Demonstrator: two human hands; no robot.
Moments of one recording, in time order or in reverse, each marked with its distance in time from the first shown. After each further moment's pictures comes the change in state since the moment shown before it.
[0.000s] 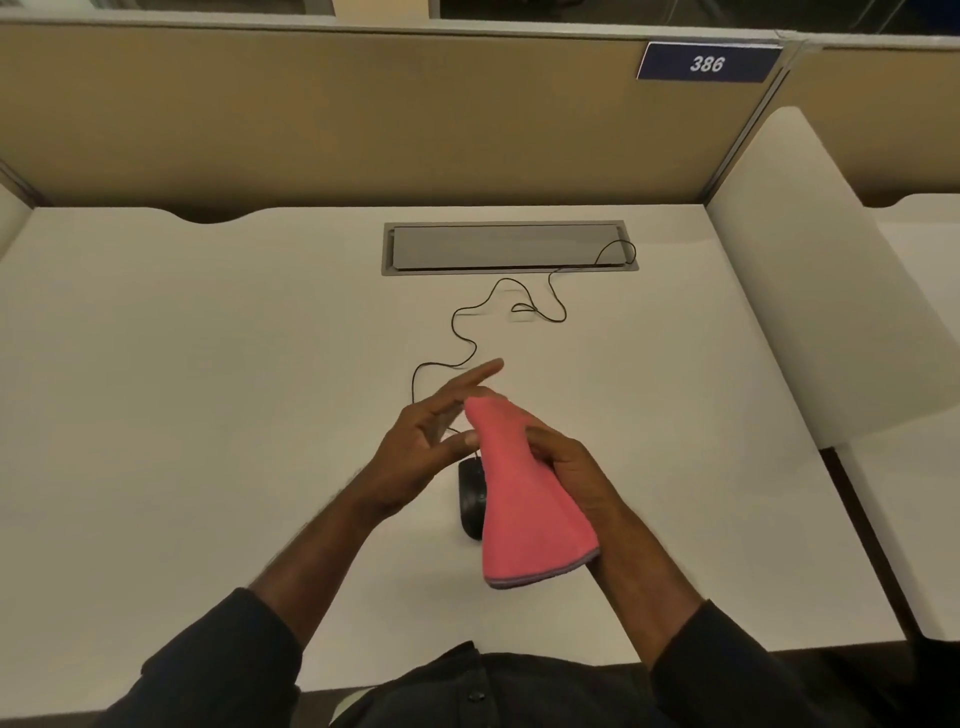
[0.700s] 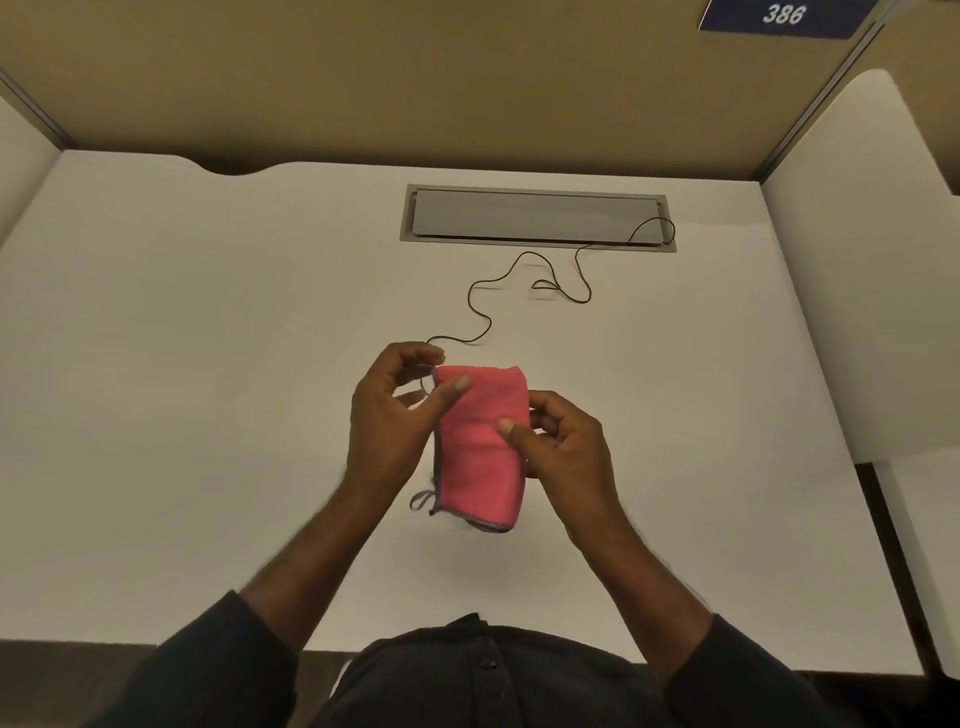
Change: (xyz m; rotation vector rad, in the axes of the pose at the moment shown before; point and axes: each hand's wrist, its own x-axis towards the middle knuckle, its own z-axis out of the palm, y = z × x) left_hand 0.000 -0.007 0.011 0.209 0.716 -0.140; right_hand 0.012 0.006 -0.011 -0.599 0.215 -0.394
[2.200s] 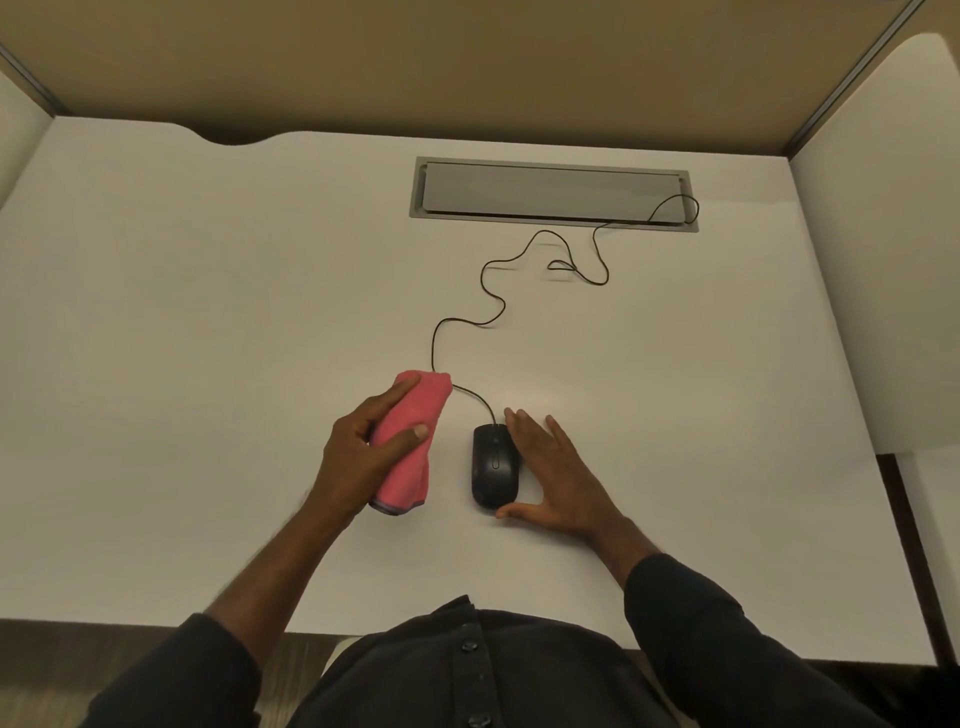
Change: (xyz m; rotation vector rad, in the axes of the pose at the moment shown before) left_hand -0.015 -0.074 -0.054 0.076 -0.200 -0.223; right_hand 0.039 0.162 -0.014 -0.963 -0.481 -0.524
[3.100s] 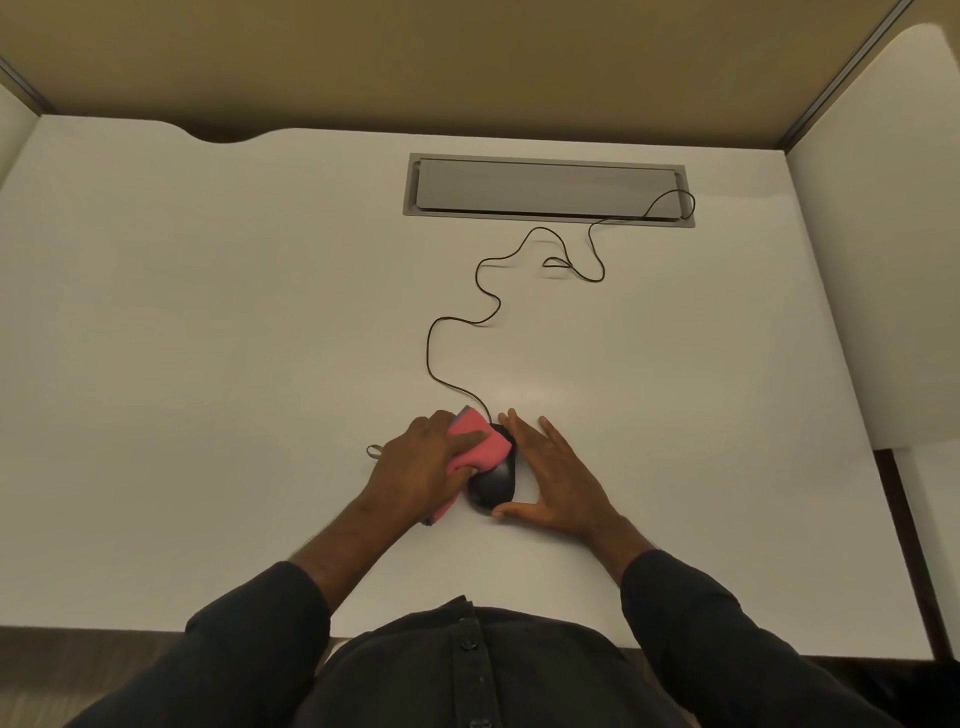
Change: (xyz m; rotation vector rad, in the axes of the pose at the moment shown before) left_hand 0.024 -0.033 0.058 1.022 -0.314 0.241; right_hand -0.001 -0.005 -0.003 0.091 -0.002 0.082
